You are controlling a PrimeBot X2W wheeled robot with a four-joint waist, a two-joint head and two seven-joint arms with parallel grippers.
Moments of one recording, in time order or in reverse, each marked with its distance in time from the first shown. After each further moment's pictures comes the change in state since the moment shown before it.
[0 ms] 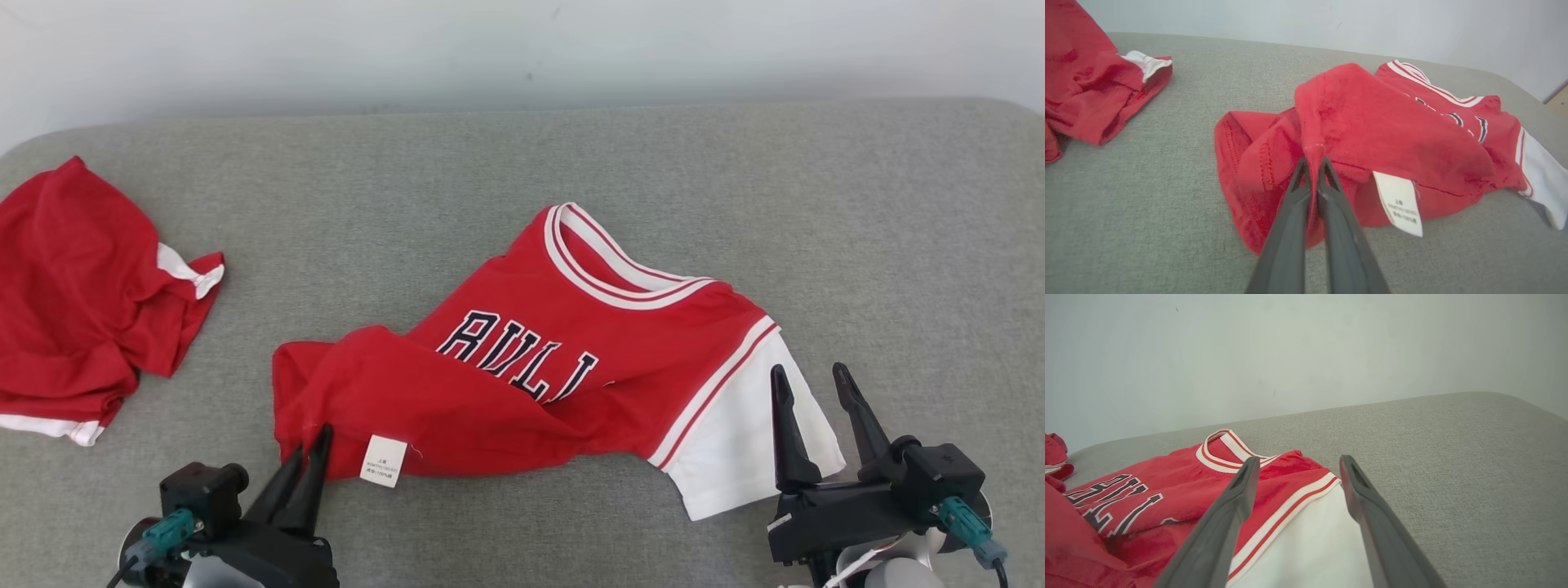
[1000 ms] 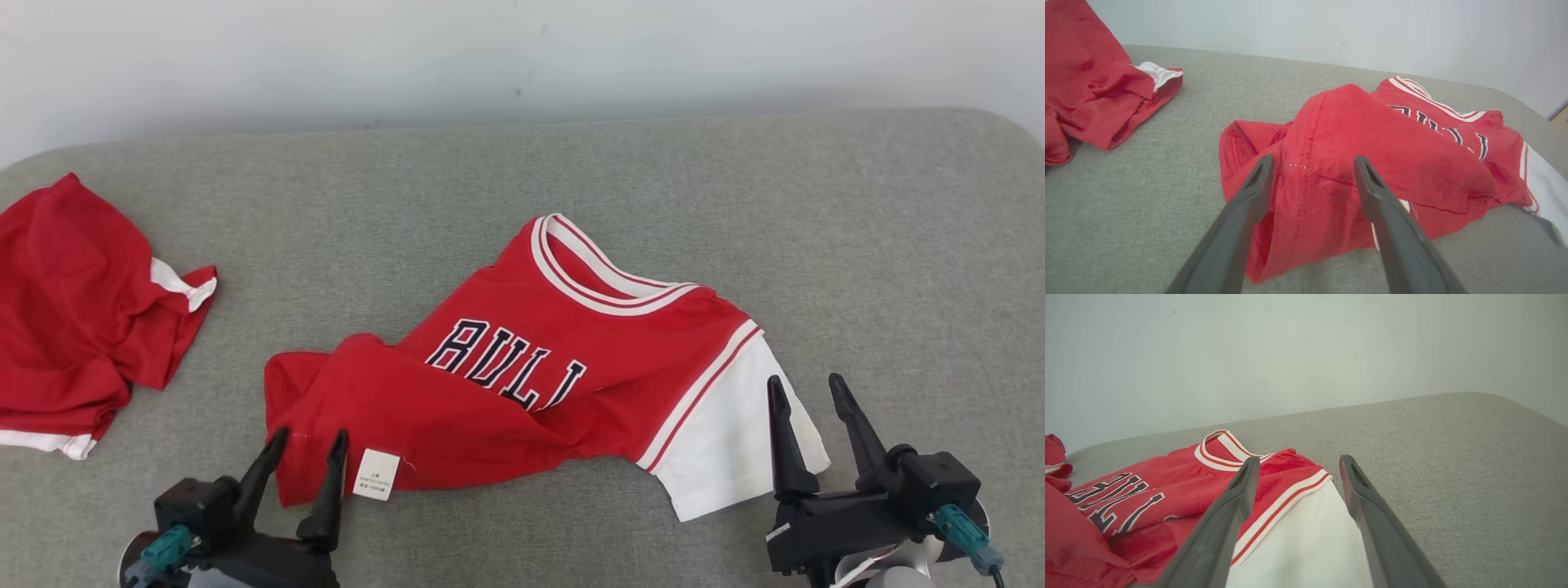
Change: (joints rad) left arm 0.028 -0.074 0.080 0.072 0.071 -0.021 -0.088; right arm 0.014 -0.003 0.011 0.007 0.003 0.000 0.000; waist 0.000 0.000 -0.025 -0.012
